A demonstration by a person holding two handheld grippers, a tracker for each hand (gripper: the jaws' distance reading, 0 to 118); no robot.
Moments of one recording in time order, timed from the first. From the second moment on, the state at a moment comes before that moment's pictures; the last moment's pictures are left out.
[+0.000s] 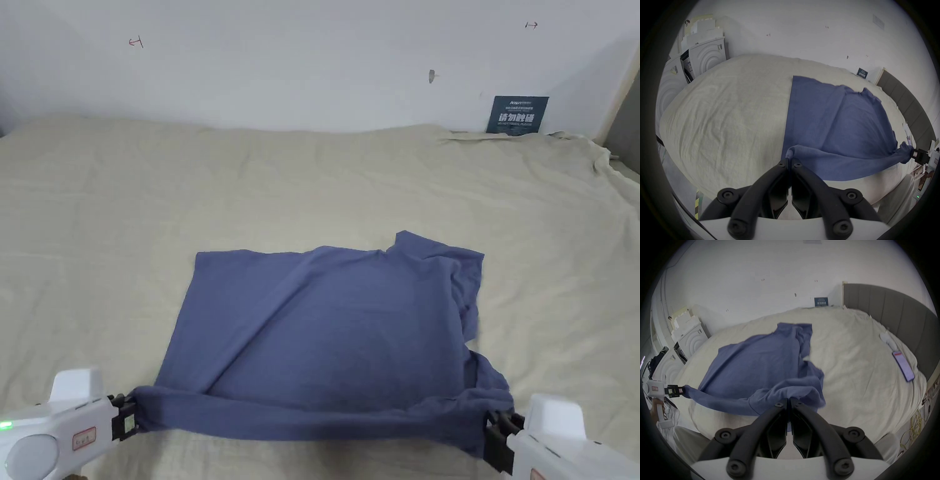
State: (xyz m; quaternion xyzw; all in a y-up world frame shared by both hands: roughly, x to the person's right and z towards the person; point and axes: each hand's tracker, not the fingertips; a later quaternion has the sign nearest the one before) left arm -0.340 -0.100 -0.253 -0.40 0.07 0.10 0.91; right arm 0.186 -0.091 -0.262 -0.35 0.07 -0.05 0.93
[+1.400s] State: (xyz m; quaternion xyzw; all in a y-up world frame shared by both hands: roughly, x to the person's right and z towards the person) left arm -0.334 -0.148 -0.439 -0.49 0.08 -0.01 0.87; right arm 0.166 -0.129 -0.469 -0.45 0.06 0.01 0.89
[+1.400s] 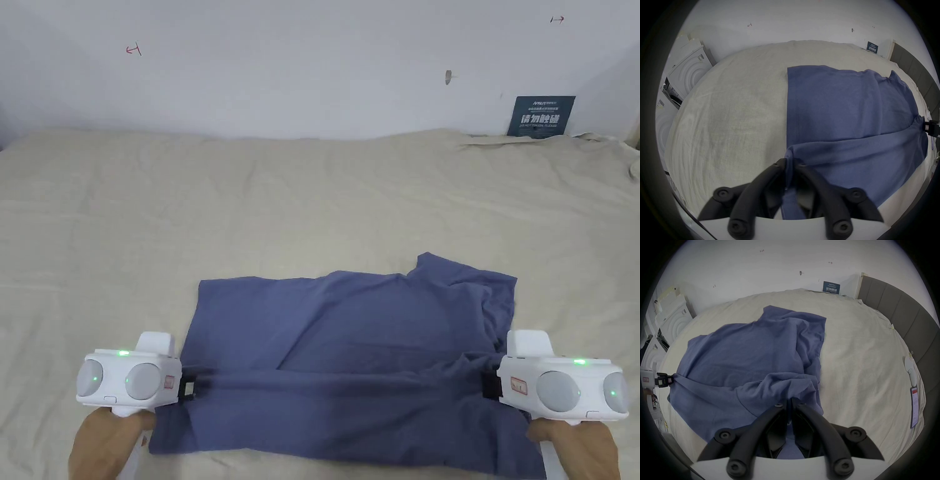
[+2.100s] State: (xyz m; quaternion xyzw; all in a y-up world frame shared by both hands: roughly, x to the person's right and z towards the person) left arm -0.302 -0.015 -0.305 -0.18 0.04 0.04 0.98; right arm 0.185 0.027 -0.307 -0.15 0.04 -0.01 0.99
